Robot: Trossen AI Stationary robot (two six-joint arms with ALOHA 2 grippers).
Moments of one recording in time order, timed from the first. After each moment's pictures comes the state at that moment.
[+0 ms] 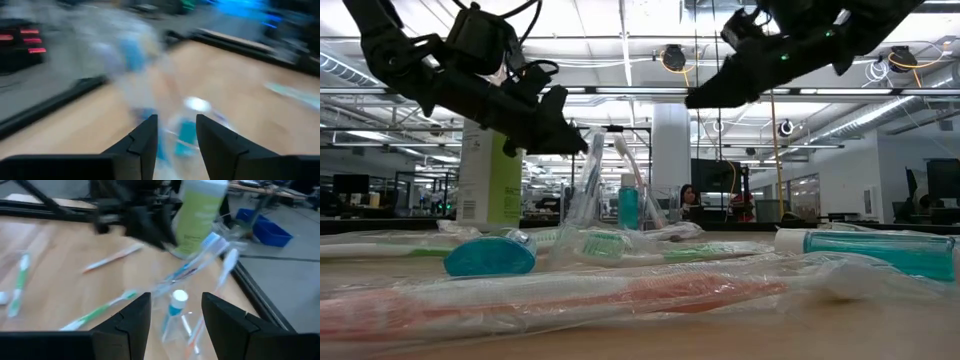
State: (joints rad) left arm 0.19 1.39 0.41 0.72 -0.32 -0.18; right arm -0.23 1.27 0.66 0.32 -0.03 -0.17
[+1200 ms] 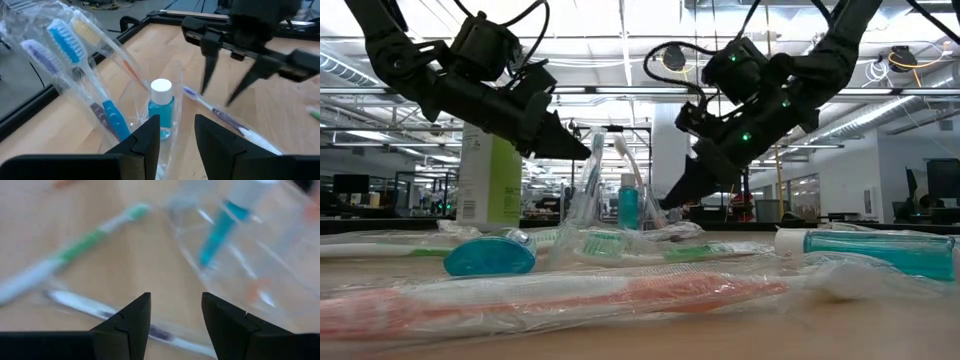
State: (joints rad) left arm 0.24 1.39 0.41 0.67 -0.08 -0.01; right arm -0.15 1.74 0.74 0.38 0.11 -0.01
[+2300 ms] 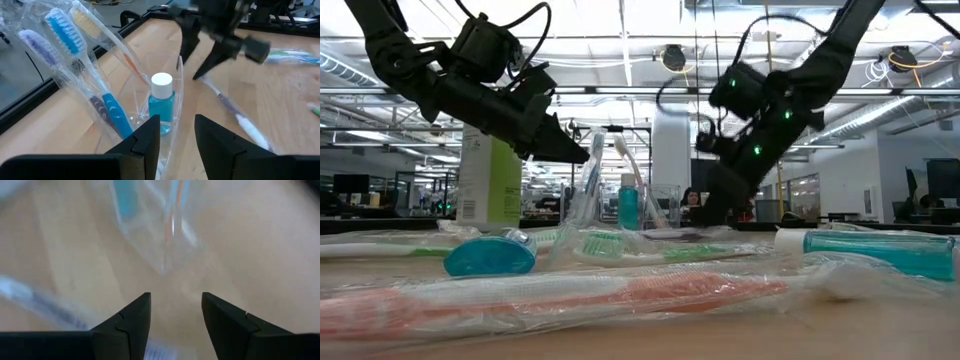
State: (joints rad) left arm 0.24 1.39 0.41 0.64 -0.08 -0.02; right arm -0.28 1.66 0.72 0.16 0.15 0.05
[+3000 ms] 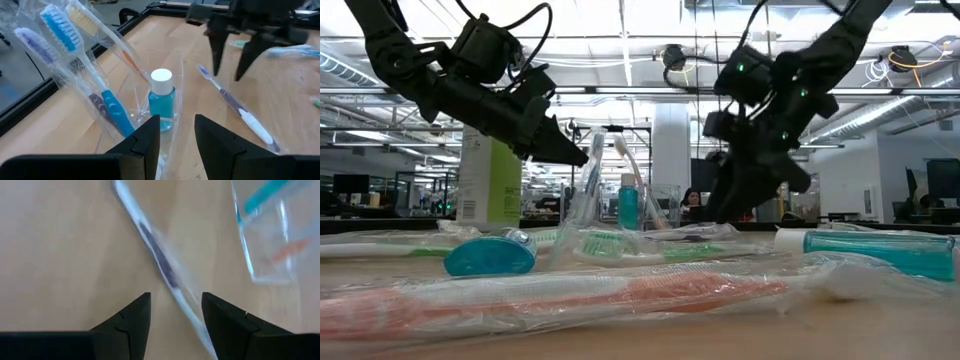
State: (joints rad) left arm 0.24 1.39 0.41 0.63 -0.08 0.00; right arm -0.23 1.61 0.72 0.01 -0.10 -0.44
